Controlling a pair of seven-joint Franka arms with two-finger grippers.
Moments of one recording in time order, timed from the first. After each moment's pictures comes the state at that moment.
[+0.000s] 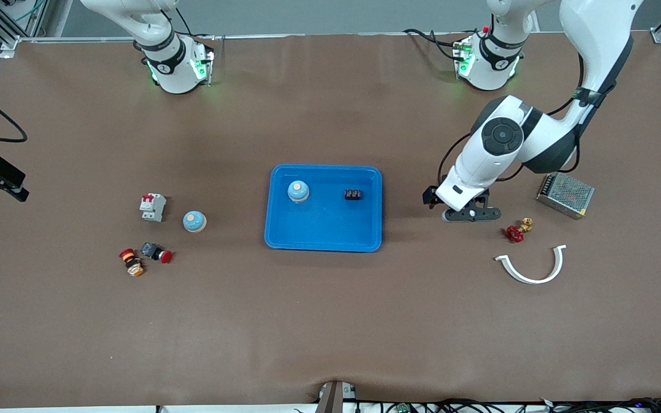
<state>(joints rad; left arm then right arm) 0.43 0.36 -0.86 -2.16 0.37 2.40 -0.69 -0.01 0.03 -0.09 -1.63 0.00 1.87 -0.11</state>
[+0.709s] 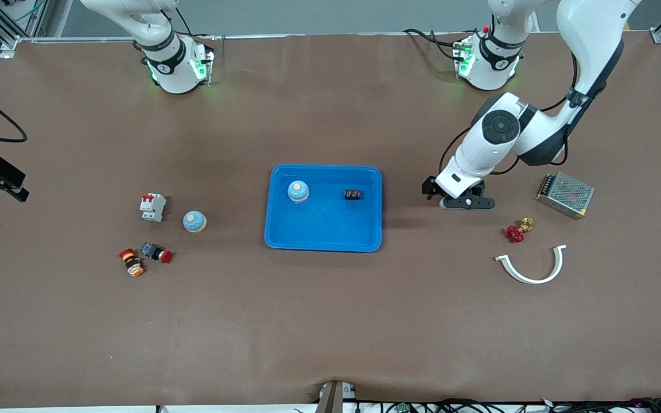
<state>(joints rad) 0.49 0.34 -0.87 -2.33 0.44 2.57 -0.67 -0.01 0.03 -0.09 -1.63 0.00 1.87 -0.11</state>
